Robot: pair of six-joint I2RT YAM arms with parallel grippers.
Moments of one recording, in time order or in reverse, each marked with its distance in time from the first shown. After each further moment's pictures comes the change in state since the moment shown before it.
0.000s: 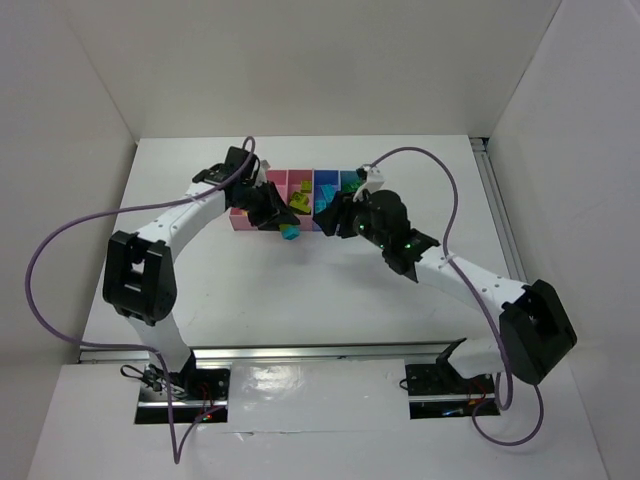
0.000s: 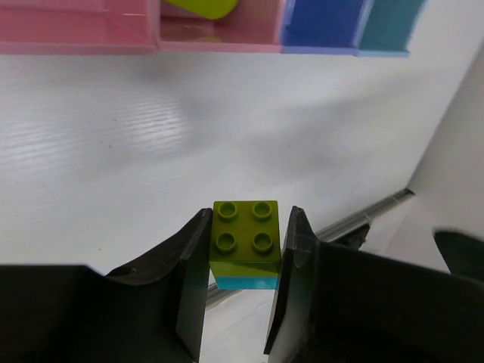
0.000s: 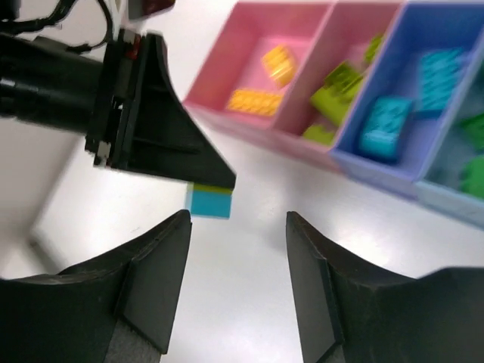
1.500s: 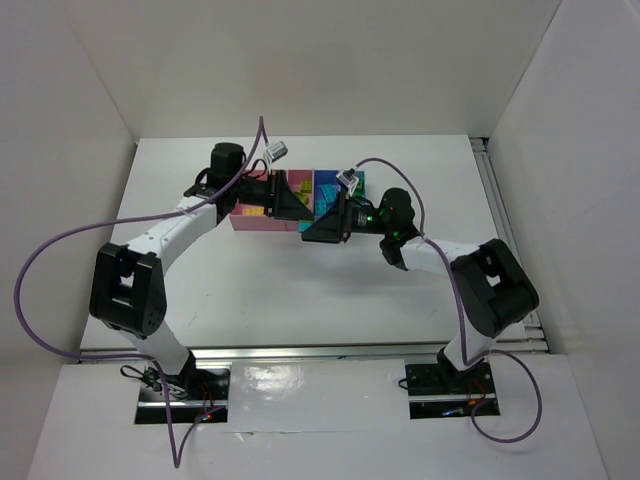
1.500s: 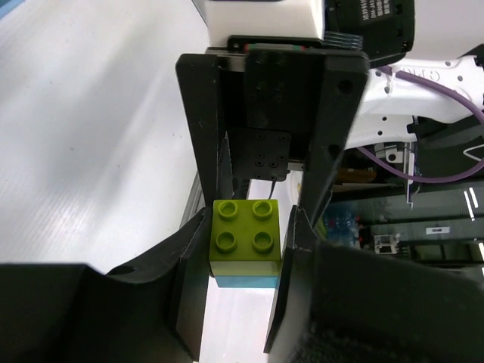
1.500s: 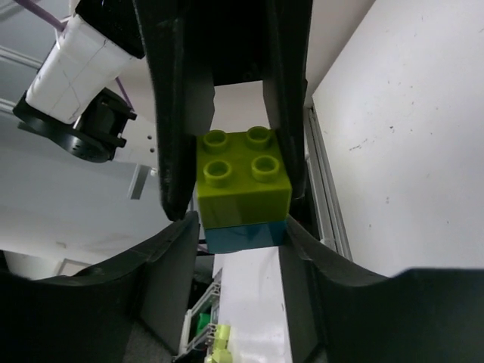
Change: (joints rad) left arm 0.031 -0.132 -0.208 0.630 0.790 0.085; right arm -0.207 0.281 -0.066 0.734 -1.057 0.720
